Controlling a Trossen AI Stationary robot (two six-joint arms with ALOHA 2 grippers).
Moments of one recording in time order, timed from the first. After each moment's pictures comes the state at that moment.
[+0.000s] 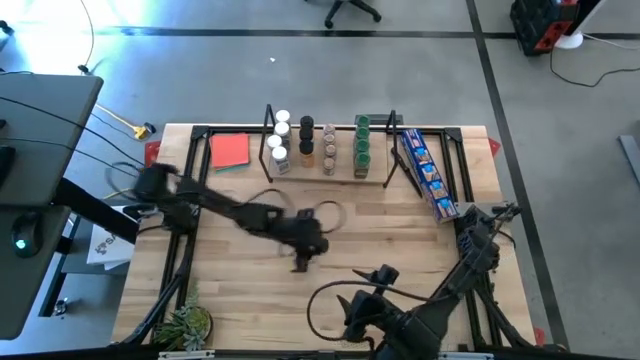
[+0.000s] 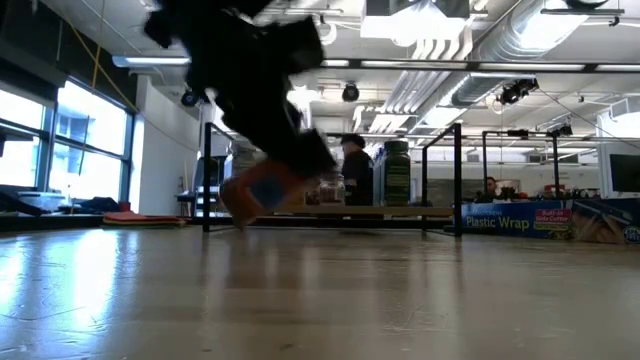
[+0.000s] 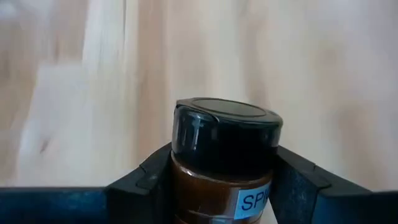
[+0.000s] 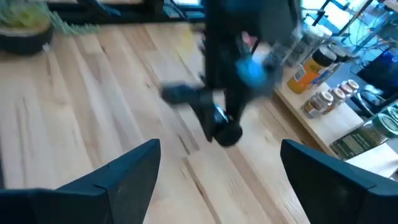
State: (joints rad) left arm -0.19 1.77 1.06 -0.19 -0.08 -0.06; right arm 0.80 2.24 2.31 -1.57 1.01 1.15
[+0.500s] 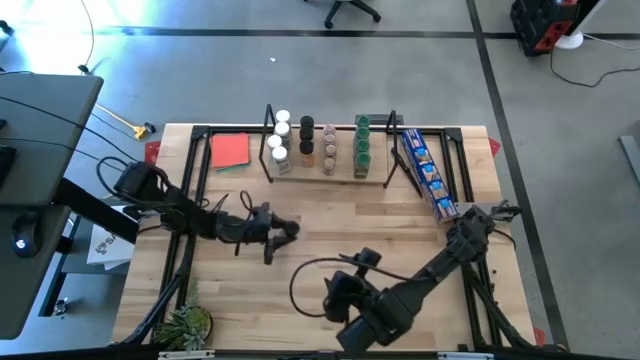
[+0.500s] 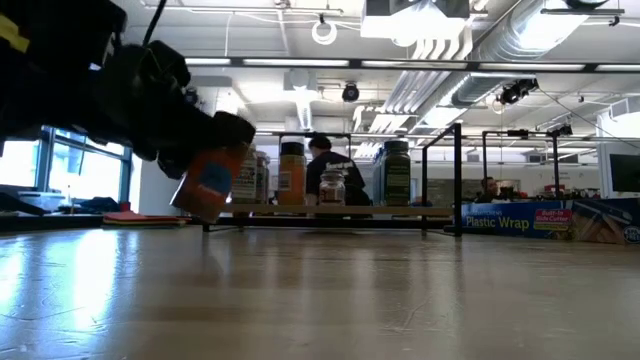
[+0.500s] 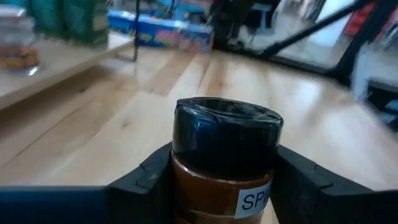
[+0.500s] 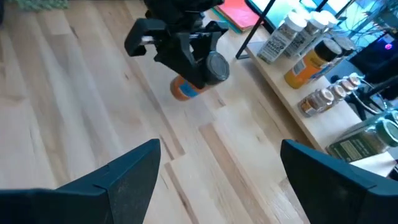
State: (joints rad) left arm -0.31 1.62 0.23 1.19 -0.42 -0.31; right arm 0.67 2.25 2.31 -1.50 0.93 0.99
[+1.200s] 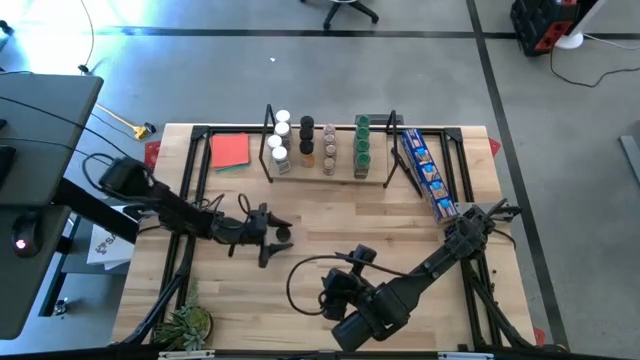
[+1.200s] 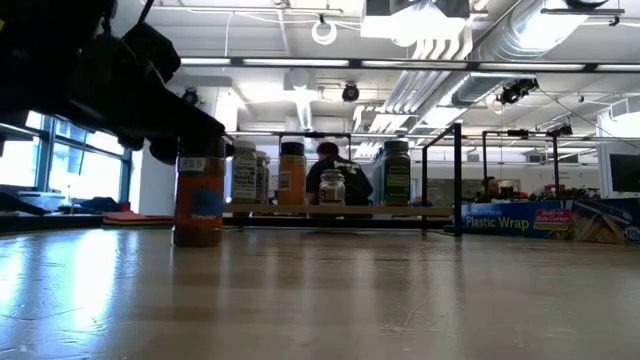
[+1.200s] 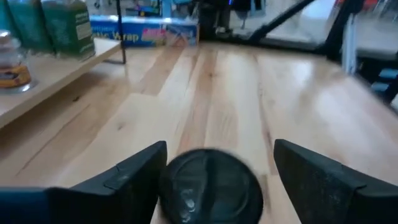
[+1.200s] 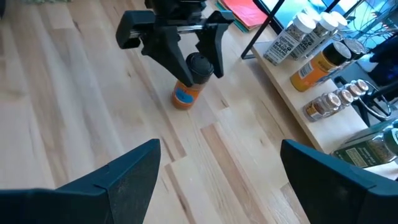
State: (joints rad) left arm -0.34 1.49 0.22 1.01 -0.41 -0.21; right arm 0.64 2.25 2.31 -1.45 0.90 0.91
